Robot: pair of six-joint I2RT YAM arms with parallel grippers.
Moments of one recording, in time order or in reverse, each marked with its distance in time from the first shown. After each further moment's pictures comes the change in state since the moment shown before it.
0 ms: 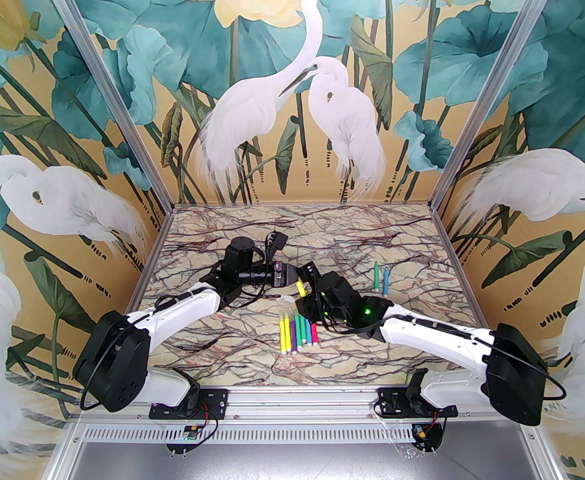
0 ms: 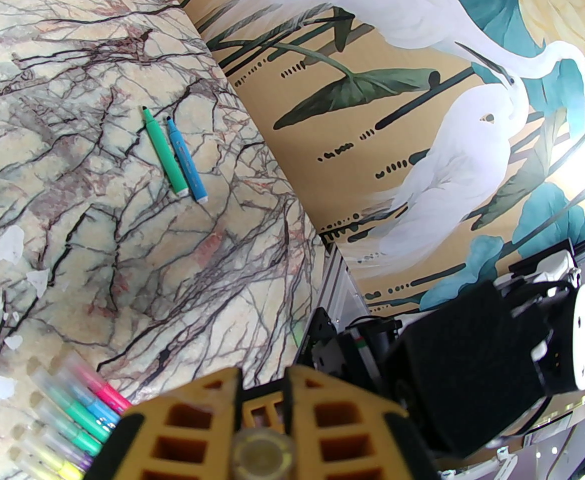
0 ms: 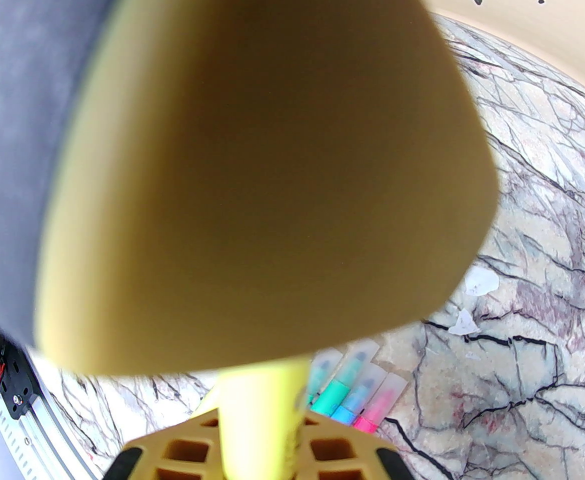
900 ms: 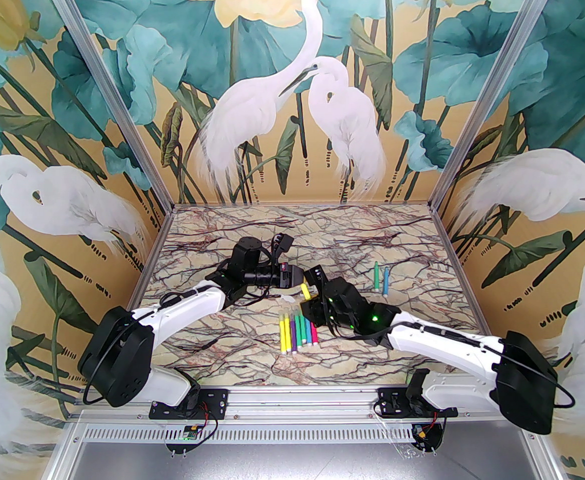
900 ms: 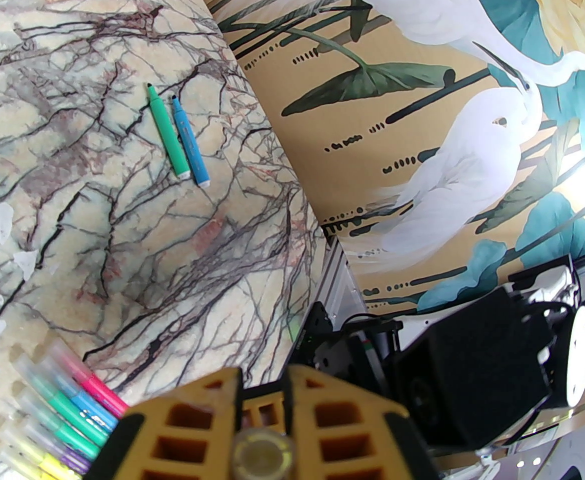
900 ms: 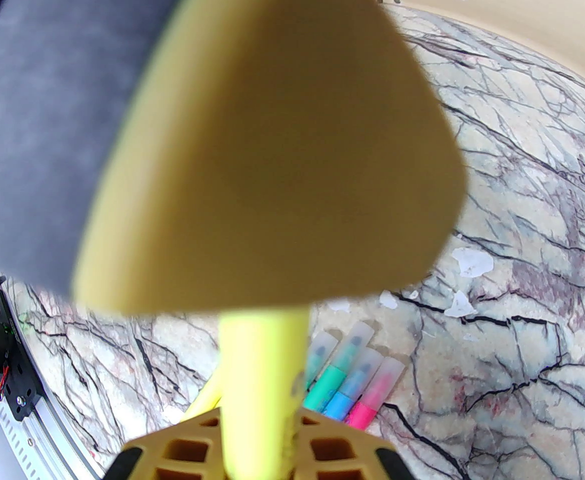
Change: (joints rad) left arm -0.034 0.036 0.043 -0.066 -0.036 -0.041; right arm -0.001 -0.089 -0.108 0.056 0.012 0.046
